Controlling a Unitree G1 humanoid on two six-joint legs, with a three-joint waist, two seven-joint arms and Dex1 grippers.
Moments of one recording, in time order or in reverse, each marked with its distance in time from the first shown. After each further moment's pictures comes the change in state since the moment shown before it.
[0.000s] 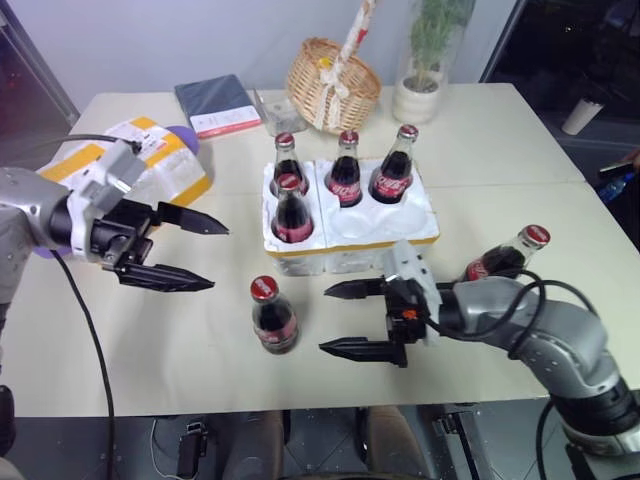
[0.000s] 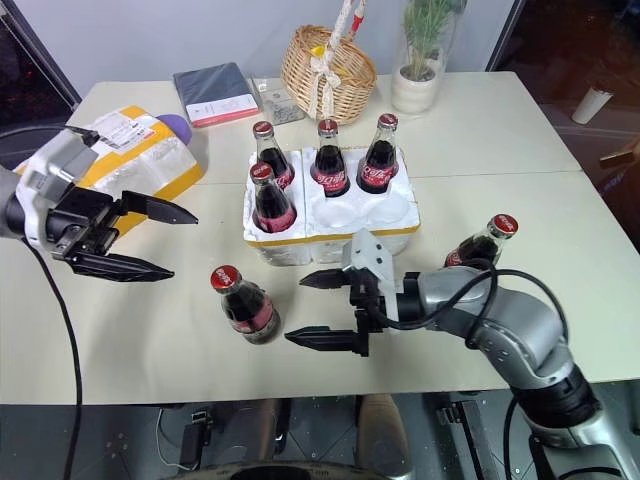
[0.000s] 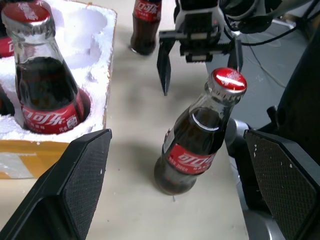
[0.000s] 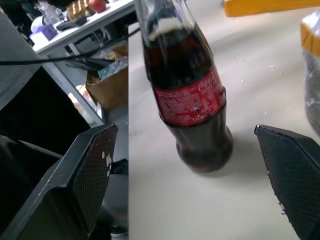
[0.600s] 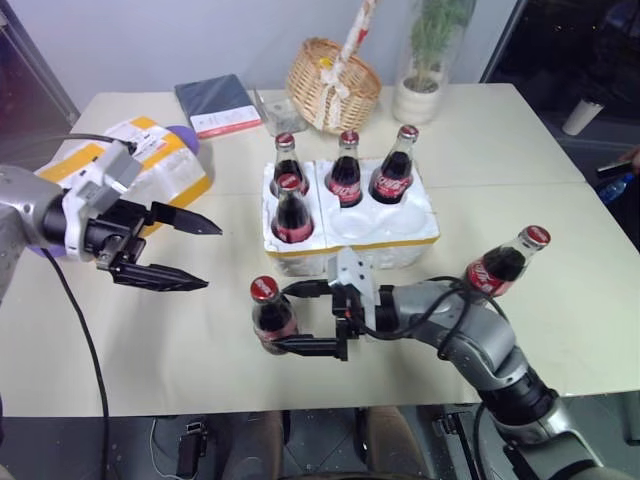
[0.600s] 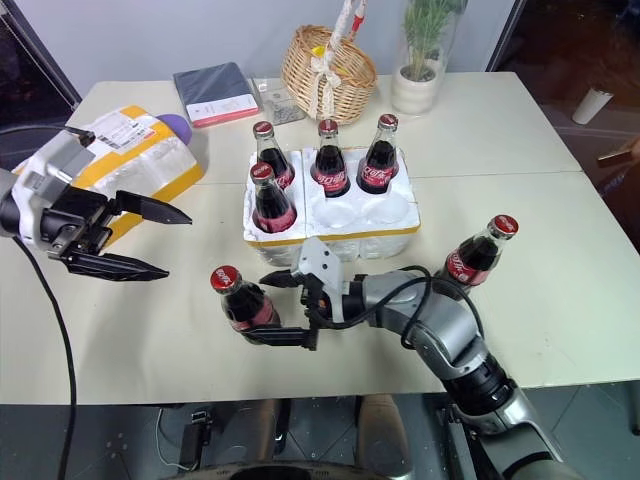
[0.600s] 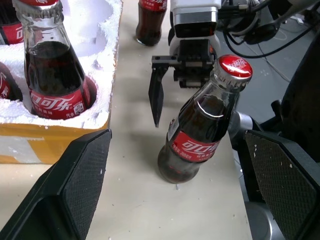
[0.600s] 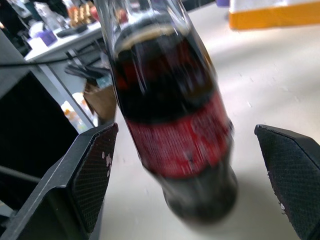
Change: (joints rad) left arm -0.002 0.029 -0.019 0.018 -0.001 -0.017 0.000; right arm -0.070 0.271 0.181 0.171 -0.219 -0.120 -0.001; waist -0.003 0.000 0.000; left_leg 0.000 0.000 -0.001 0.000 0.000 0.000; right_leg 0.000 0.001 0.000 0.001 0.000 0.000
